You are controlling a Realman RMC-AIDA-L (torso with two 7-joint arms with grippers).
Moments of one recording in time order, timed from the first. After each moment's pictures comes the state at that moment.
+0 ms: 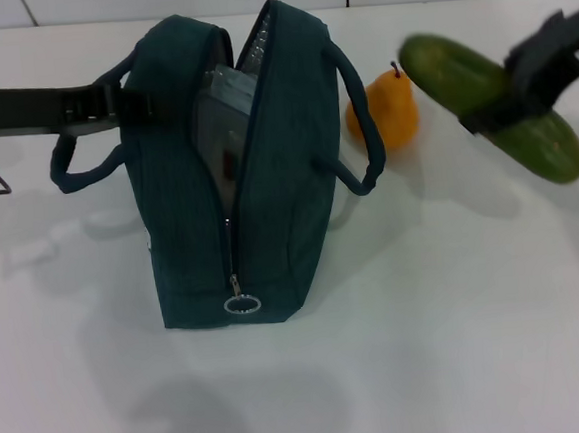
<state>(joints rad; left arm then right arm) -0.53 -2.02 0.74 1.04 2.07 1.60 -2.40 0.79 2.01 -1.16 -1.38 -2.43 -1.68 2.32</state>
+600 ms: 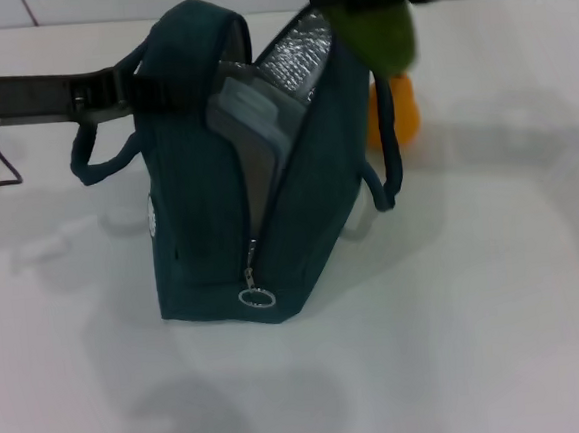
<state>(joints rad) -0.53 -2.02 0.74 1.04 2.01 1.63 -2.40 0.74 2.02 -1.17 -1.44 -1.86 -1.44 2.02</state>
